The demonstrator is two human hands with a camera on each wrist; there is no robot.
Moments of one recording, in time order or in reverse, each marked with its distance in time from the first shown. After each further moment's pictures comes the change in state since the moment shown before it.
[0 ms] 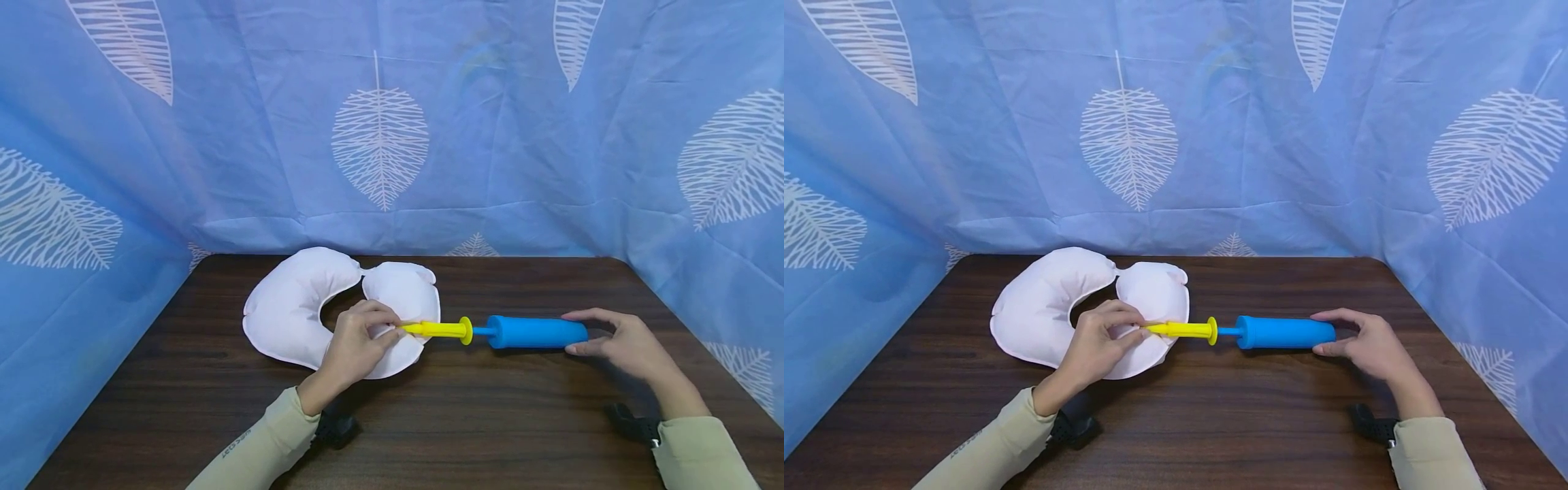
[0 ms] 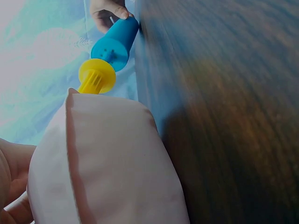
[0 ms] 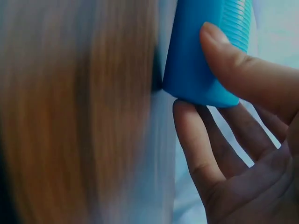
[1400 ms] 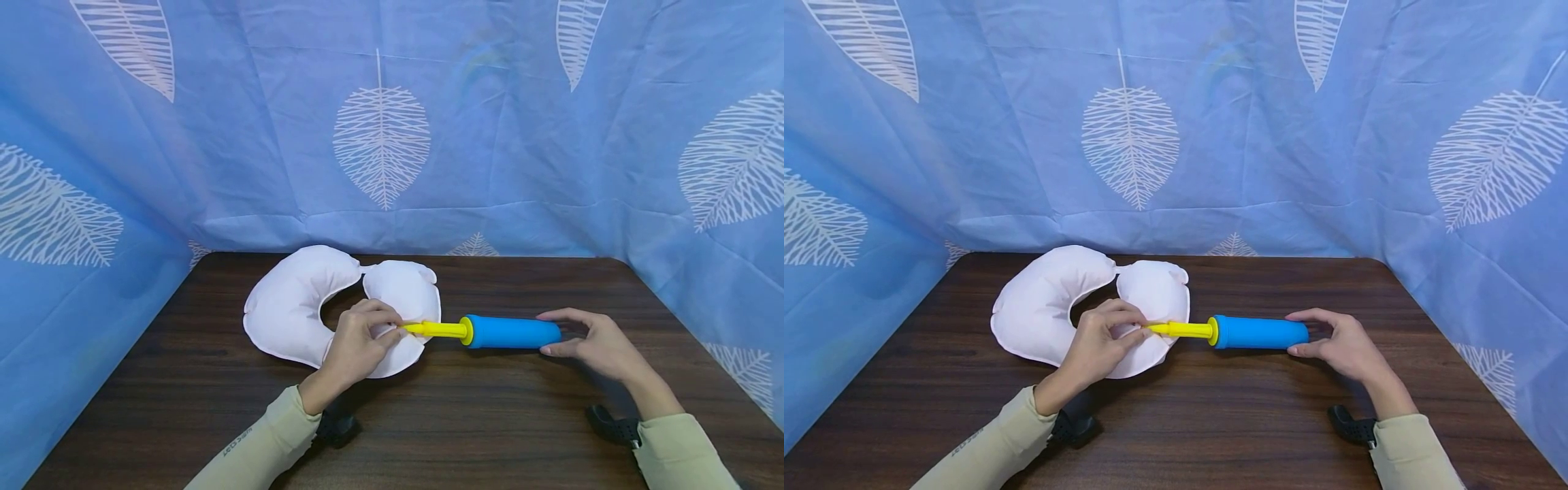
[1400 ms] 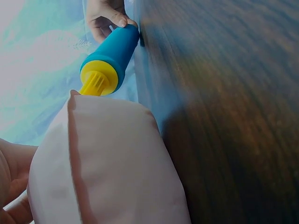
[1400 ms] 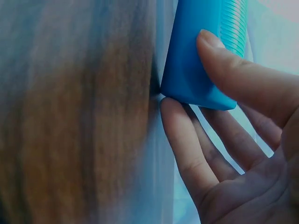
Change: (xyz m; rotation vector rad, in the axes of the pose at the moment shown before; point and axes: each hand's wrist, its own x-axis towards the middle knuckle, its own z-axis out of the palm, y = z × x) left_hand -0.001 -0.001 0.001 0.014 0.009 0.064; right_hand 0.004 -0.026 0.023 0.072 -0.053 -0.048
